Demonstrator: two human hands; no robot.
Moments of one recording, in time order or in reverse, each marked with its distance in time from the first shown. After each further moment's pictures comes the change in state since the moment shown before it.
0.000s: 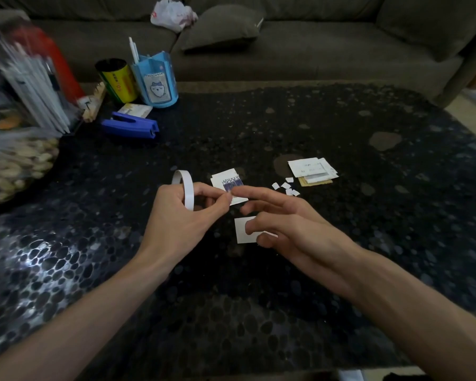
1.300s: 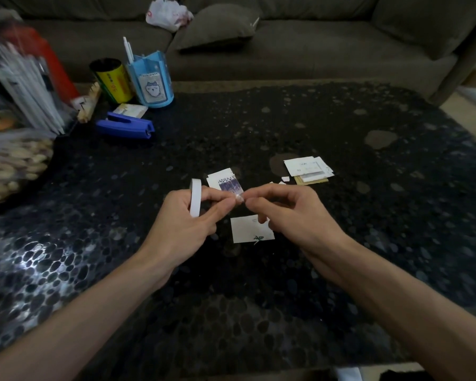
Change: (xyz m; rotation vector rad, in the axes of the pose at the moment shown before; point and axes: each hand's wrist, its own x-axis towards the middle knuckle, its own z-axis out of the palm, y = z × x) left_hand -0.006 0.003 0.008 -0.105 -0.154 -0.055; right_hand 0.010 0.001 -0.010 -0.313 0.267 -0.169
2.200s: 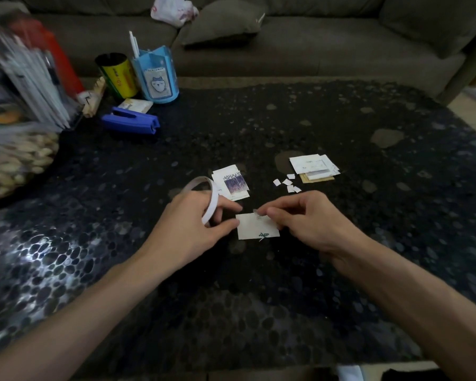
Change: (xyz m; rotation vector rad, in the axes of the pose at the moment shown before) left_hand 0.016 -0.026 -0.016 0.551 -0.097 0.220; right_hand 0.007 0.011 -0.013 -0.294 -0.004 0.220
